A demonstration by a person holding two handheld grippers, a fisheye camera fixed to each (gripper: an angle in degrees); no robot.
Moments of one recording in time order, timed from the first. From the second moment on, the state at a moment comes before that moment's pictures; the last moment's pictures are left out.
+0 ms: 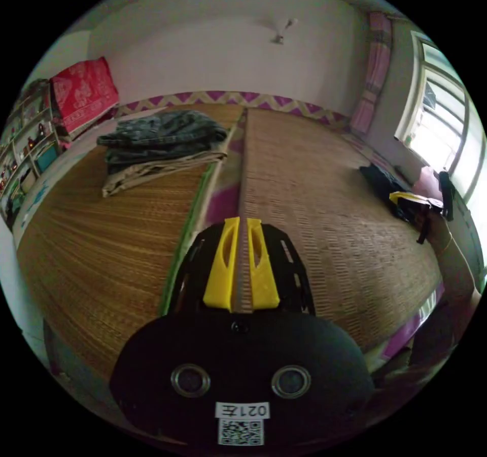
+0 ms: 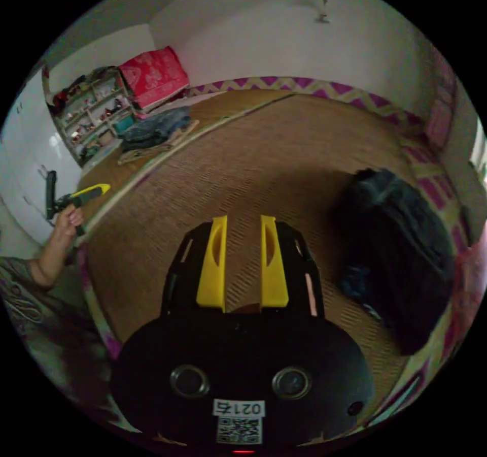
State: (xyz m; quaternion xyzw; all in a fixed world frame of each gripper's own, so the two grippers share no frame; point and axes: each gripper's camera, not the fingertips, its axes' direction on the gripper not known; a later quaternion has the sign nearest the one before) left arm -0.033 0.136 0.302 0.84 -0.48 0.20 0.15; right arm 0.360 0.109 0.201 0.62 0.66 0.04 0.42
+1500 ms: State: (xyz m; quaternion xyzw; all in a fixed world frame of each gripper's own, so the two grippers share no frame) left arm -0.162 -0.020 0.417 0.83 -0.47 0.25 0.15; right arm 0.179 -0.181 0.460 0.42 0.79 -0.05 0.45
